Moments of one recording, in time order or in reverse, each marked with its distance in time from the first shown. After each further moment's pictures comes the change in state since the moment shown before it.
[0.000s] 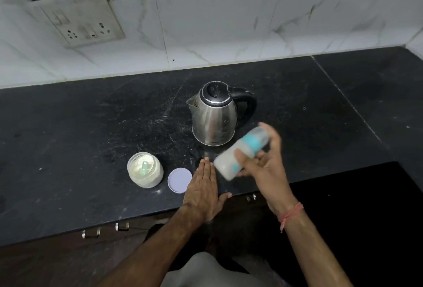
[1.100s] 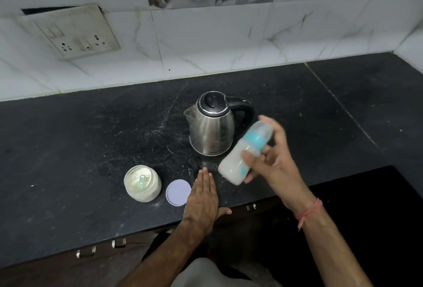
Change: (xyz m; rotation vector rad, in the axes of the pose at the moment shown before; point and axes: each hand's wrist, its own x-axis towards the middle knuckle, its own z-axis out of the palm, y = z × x) left_hand 0.008 0.004 0.002 0.114 -0.083 -0.003; right_hand 0.019 -0.035 -0.013 -0.077 -0.141 -0.051
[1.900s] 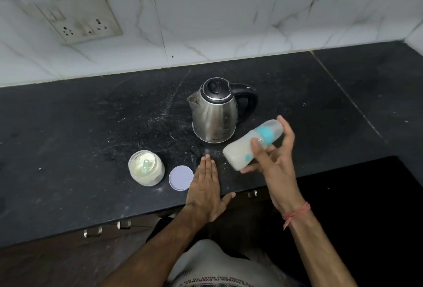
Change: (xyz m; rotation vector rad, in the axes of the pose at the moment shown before) left_hand -0.011 0.002 0.005 -0.113 0.051 -0.014; right_hand -0.026 0.022 0.013 0.041 0.124 0.072
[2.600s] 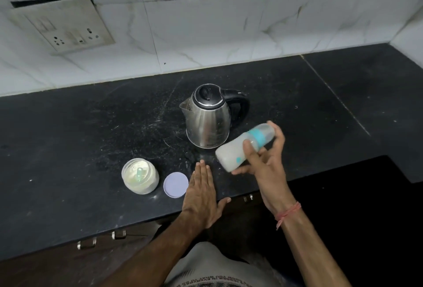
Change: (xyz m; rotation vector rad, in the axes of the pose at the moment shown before) left_hand -0.004 0.005 -0.010 0.025 -0.008 -0.002; right_hand 0.006 -0.001 -0.001 0.026 -0.022 -0.007
